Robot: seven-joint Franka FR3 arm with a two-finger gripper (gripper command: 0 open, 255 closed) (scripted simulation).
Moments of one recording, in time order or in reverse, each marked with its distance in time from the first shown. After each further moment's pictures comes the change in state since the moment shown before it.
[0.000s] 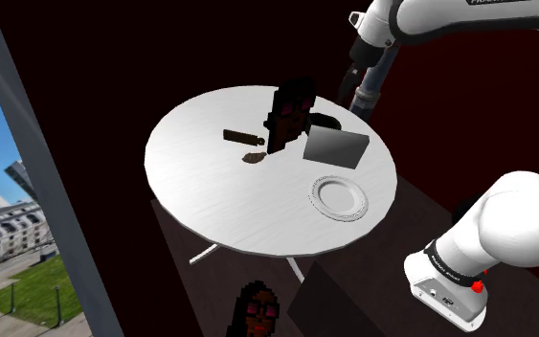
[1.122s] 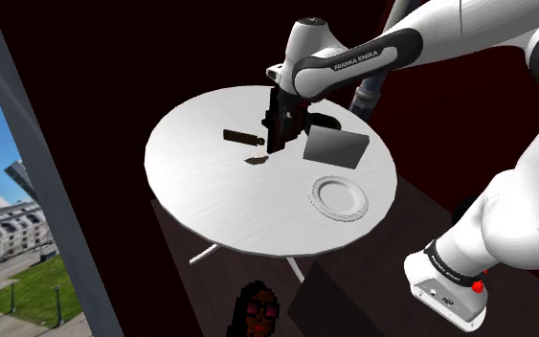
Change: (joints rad) arm 0.100 0.584 0.046 0.247 -0.028 0.285 -0.351
